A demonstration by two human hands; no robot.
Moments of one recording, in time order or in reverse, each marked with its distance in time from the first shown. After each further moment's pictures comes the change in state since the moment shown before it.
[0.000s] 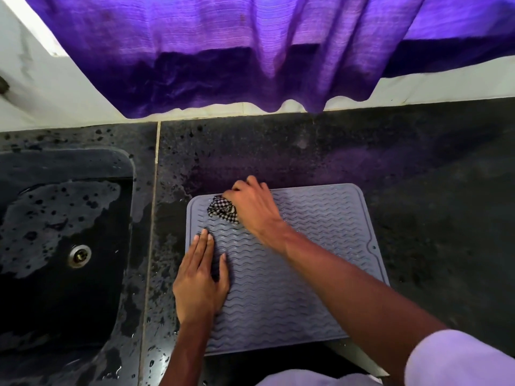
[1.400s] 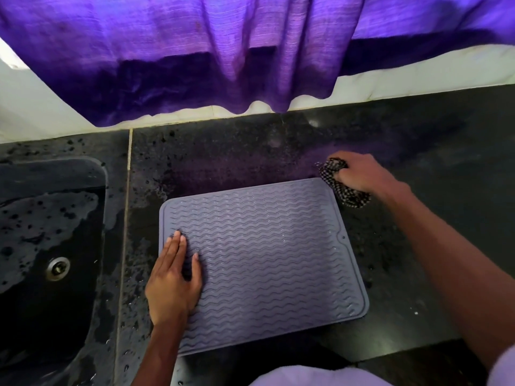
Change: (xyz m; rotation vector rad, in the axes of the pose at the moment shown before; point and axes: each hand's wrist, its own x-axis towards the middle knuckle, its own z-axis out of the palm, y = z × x) left_hand 0.001 0.002 -0.002 -0.036 -0.007 -0.025; right_hand -0.084 0.218 -0.103 0.311 -0.153 0.626
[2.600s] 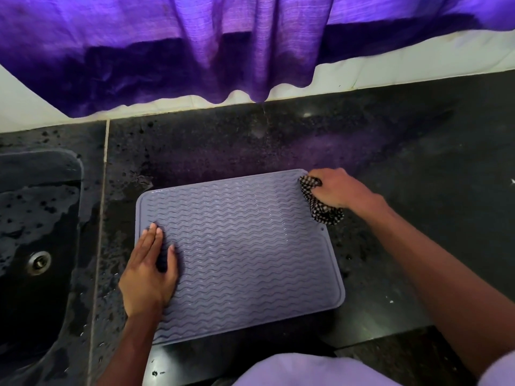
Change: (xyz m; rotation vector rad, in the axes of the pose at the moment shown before) left_hand -0.001 0.001 0.000 0.009 0.025 -0.008; right_hand -0.030 0.013 0.023 -0.145 -0.170 -0.055
